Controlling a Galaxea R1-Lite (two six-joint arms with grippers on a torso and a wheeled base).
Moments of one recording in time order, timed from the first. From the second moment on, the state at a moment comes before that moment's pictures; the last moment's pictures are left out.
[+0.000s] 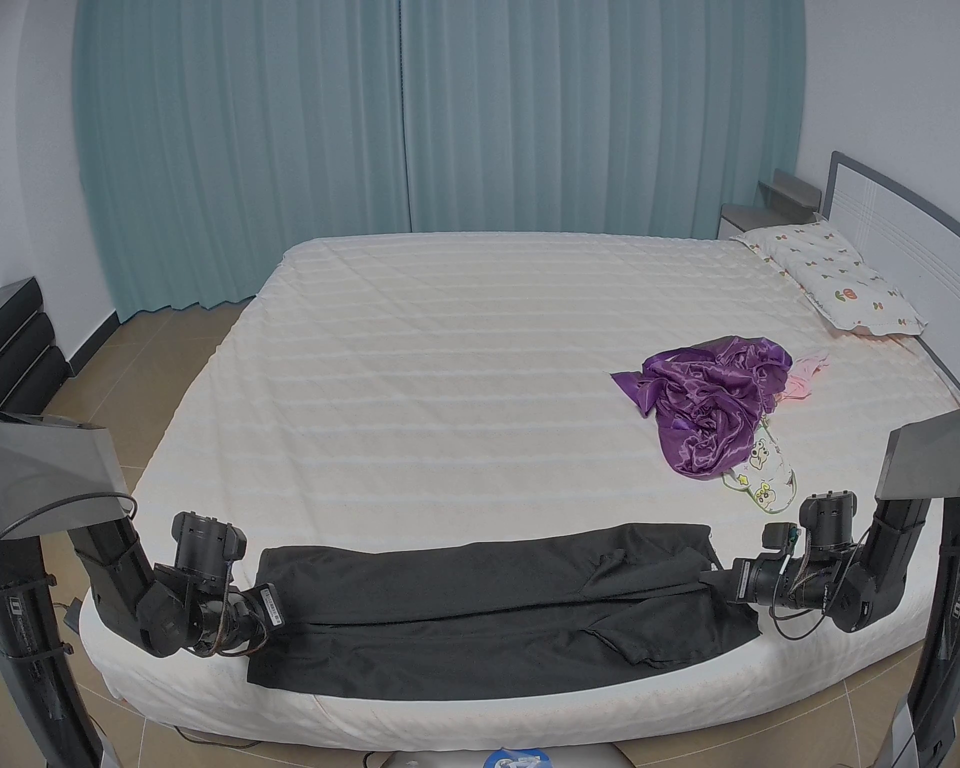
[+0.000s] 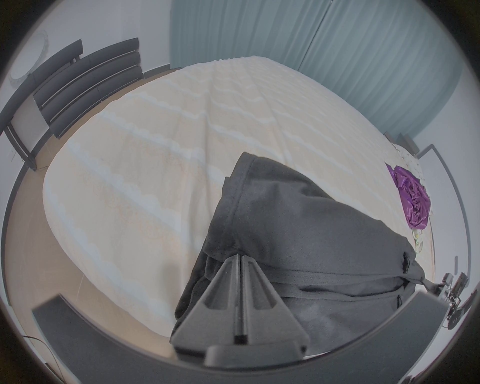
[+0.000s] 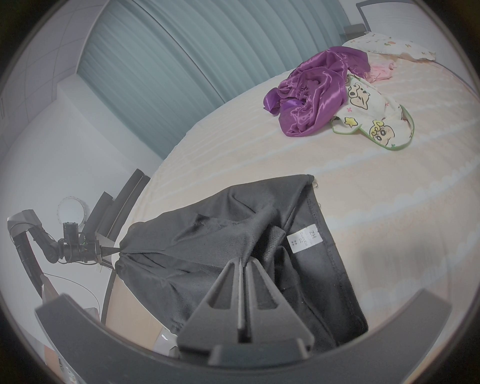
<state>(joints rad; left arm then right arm) -0.15 2.14 -0.42 -0.77 0.07 -0.58 0.03 2.28 -0.41 -1.18 0.47 0.26</state>
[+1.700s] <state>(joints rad) -0.06 2.19 -0.50 -0.77 -0.11 -0.32 0.03 2.22 -0.07 -1.55 0.39 0.69</state>
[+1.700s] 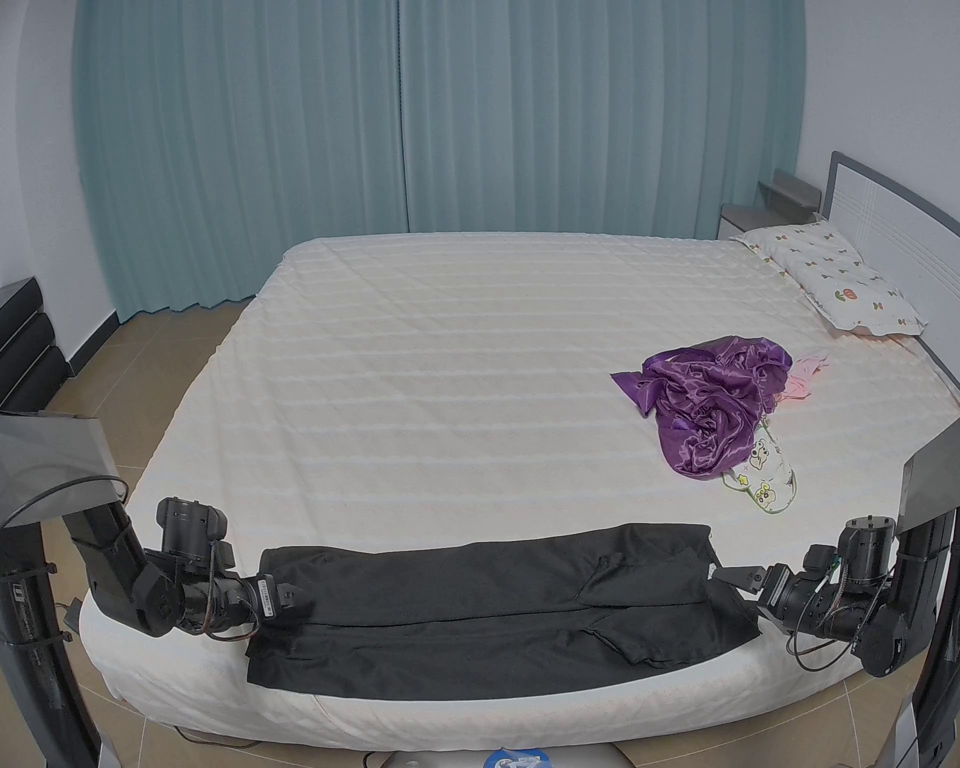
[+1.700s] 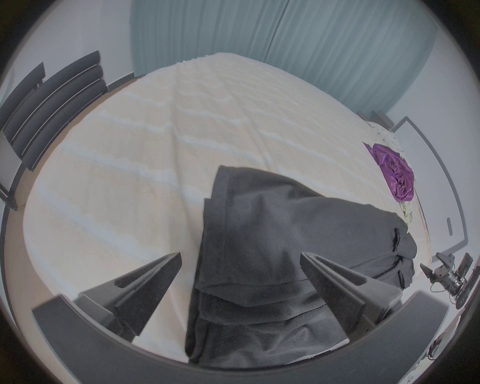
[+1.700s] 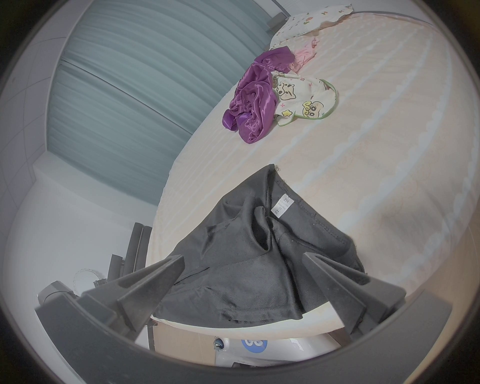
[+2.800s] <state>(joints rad) -0.07 2.22 -0.50 -0.77 -0.12 -0.33 0.03 2.21 -0.04 -1.55 0.39 0.69</state>
